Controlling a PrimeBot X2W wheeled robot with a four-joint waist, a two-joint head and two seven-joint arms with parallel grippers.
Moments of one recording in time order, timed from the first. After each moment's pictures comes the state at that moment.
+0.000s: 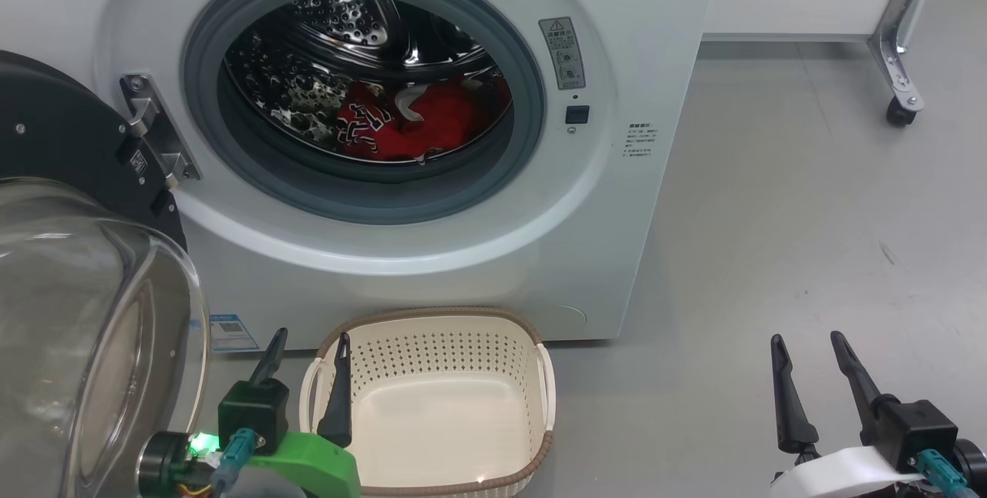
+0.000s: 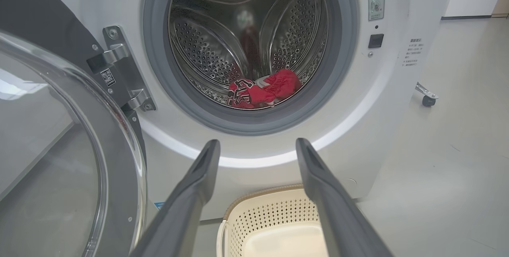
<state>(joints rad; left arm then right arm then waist) 0.01 0.04 -0.26 0.11 -0.22 0.12 -0.06 0.15 -0.12 0.12 0.10 0.28 -0.04 -0.26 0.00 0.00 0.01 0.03</state>
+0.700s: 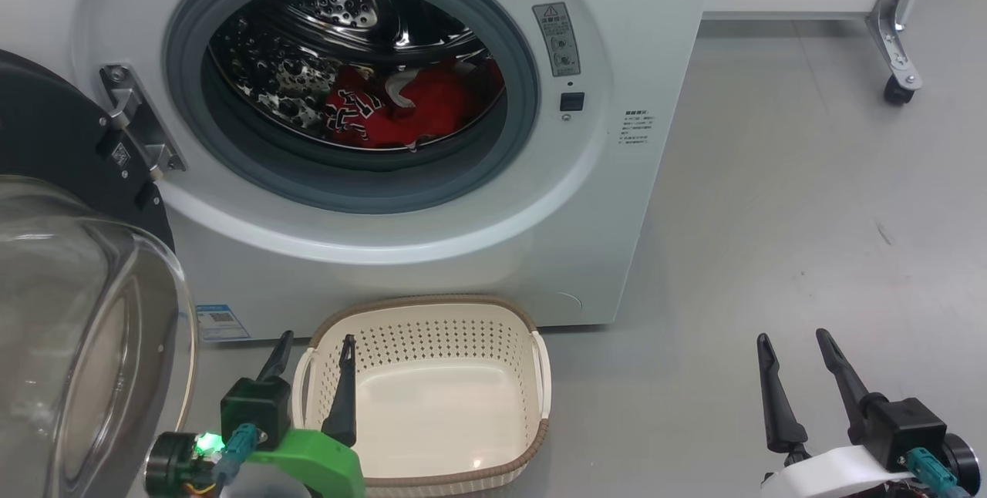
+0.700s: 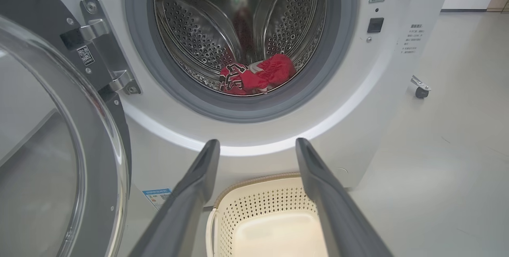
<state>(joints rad) 0.00 0.04 -0.27 0.12 -0.26 0.12 -0.05 0.15 -0.12 0.14 0.10 0.28 -0.03 -0.26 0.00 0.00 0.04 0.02</state>
